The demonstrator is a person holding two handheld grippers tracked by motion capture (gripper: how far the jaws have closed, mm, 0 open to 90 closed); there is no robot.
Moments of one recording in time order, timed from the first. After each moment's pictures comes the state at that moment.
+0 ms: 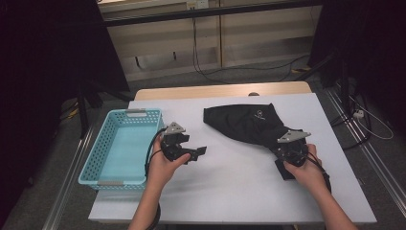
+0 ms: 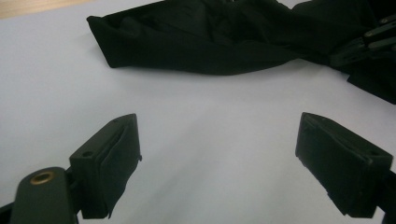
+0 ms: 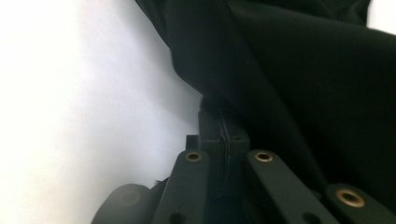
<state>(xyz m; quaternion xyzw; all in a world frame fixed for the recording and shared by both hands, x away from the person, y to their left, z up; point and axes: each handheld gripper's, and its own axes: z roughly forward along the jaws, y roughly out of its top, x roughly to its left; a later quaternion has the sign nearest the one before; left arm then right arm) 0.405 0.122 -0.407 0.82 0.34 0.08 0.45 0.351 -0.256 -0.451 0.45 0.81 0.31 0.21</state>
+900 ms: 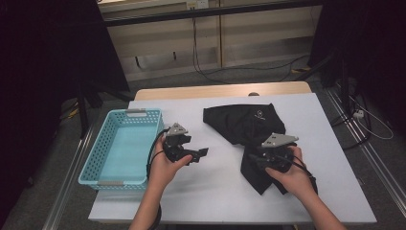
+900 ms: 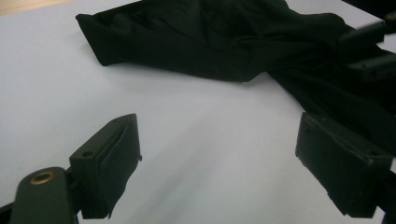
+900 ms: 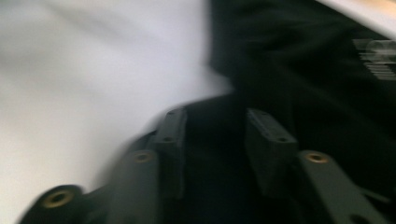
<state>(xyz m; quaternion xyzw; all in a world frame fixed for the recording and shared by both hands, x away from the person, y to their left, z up) 0.402 0.117 -0.409 0.83 0.33 0.09 0.44 0.336 -0.210 -0.430 0.41 0.80 0.37 0.22</state>
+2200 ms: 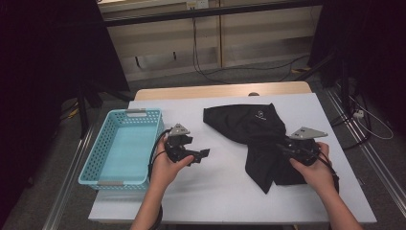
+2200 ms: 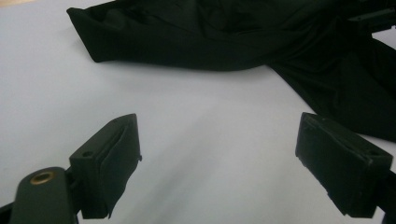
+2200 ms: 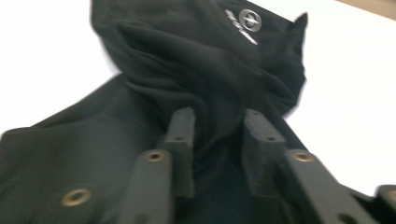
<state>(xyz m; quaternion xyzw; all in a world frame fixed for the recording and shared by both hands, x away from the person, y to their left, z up) 0.402 0.114 -0.411 0.83 0.33 0.08 0.44 0.339 -0.267 -0.430 0.46 0.77 0.35 0.27</state>
